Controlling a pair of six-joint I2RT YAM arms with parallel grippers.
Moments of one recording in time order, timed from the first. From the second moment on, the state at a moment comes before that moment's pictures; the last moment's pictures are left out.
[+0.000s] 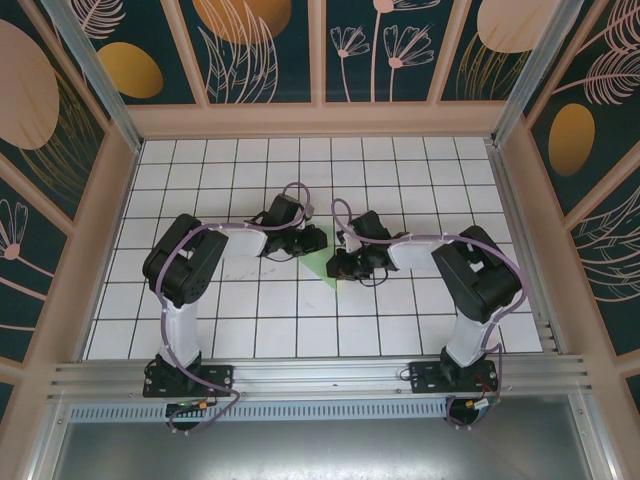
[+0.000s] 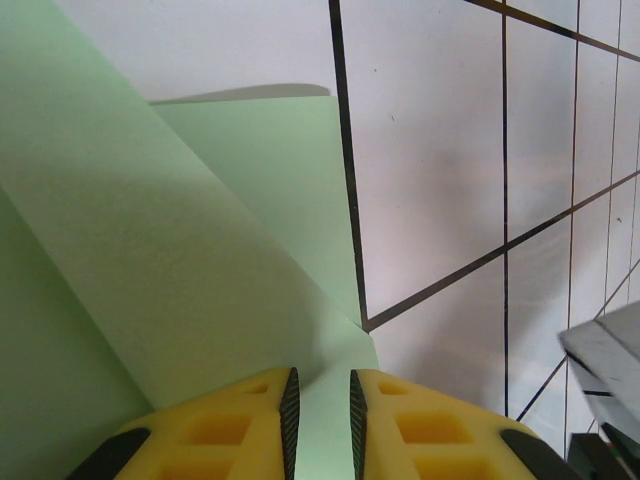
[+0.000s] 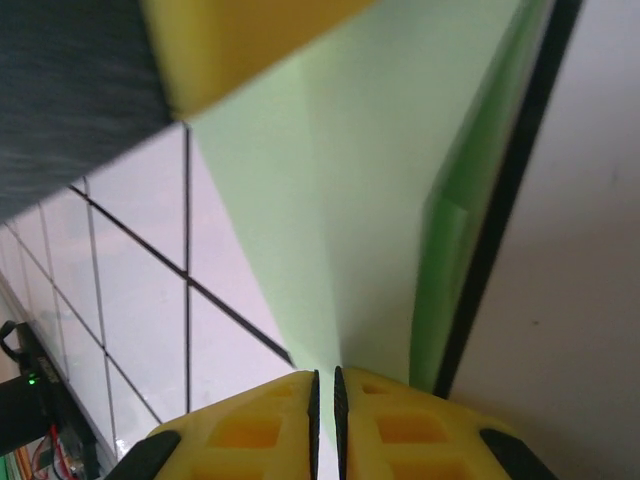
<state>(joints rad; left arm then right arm) -0.56 1.99 1.05 0.08 0.49 -0.75 0.61 1.78 0.84 -0.10 -0.58 0.59</state>
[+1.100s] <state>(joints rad) -0.64 1.80 0.87 0.18 0.50 -0.69 0.63 1.78 0.85 -0.14 -0.52 0.58</state>
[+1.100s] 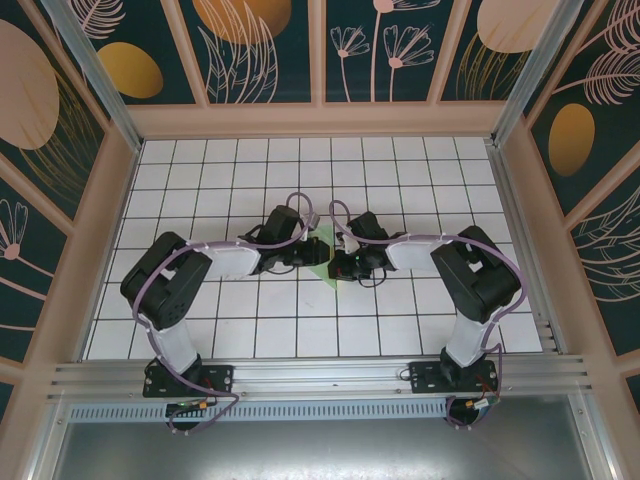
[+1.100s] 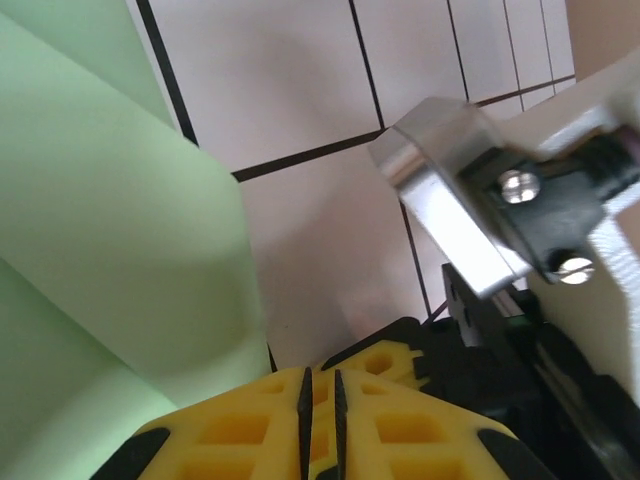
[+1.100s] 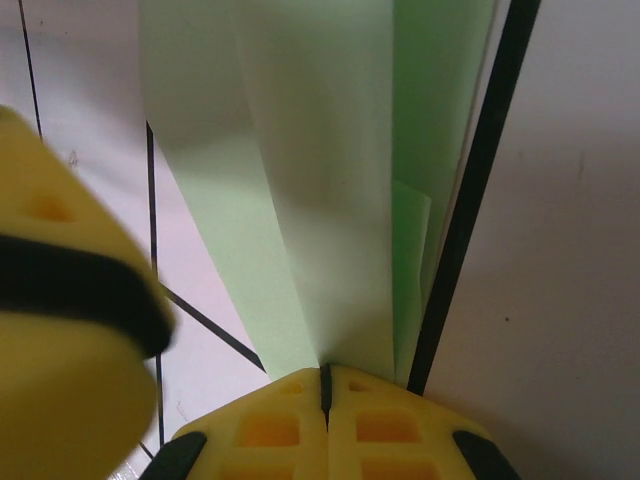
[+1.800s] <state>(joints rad) -0.64 1.93 0.92 0.17 0.45 -0.70 0.64 1.78 0.86 -0.17 -0.50 0.56</state>
